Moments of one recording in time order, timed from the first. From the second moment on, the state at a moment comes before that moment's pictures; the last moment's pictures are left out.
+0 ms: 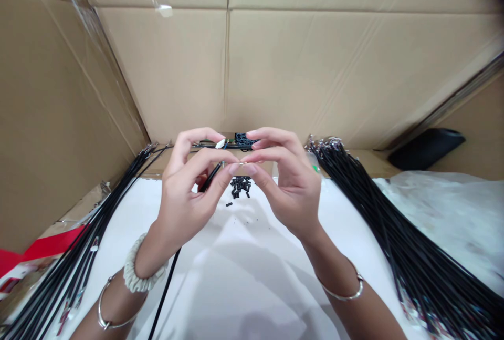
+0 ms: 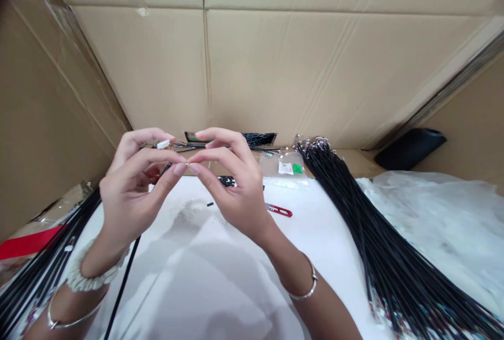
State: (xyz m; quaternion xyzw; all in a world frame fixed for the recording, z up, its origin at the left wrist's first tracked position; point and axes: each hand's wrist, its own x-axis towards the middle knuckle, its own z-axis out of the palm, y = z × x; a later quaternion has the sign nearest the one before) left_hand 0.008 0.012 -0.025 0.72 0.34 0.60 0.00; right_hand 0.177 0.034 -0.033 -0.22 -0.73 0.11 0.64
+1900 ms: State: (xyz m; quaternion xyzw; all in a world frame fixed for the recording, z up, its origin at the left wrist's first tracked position) left_hand 0.005 0.003 -0.020 0.80 0.35 0.47 -0.17; right_hand 0.192 0.041 -0.023 -0.27 -0.68 0.52 0.45
